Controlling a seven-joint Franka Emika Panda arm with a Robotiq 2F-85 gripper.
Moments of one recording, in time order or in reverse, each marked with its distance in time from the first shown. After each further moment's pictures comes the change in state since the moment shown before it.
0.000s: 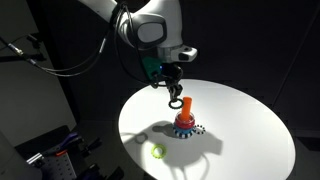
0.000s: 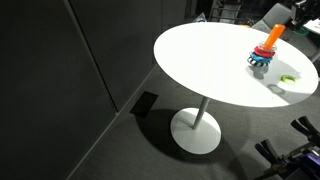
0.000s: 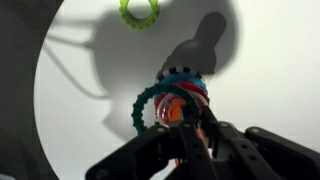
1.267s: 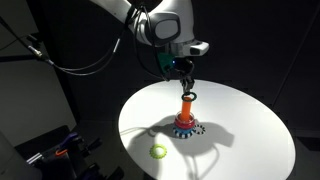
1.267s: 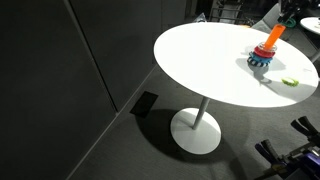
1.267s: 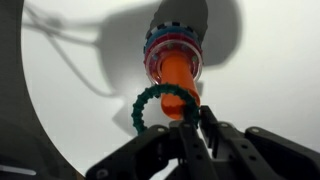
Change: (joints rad) arm 0.003 0.142 0.009 0.201 0.001 0.000 0.128
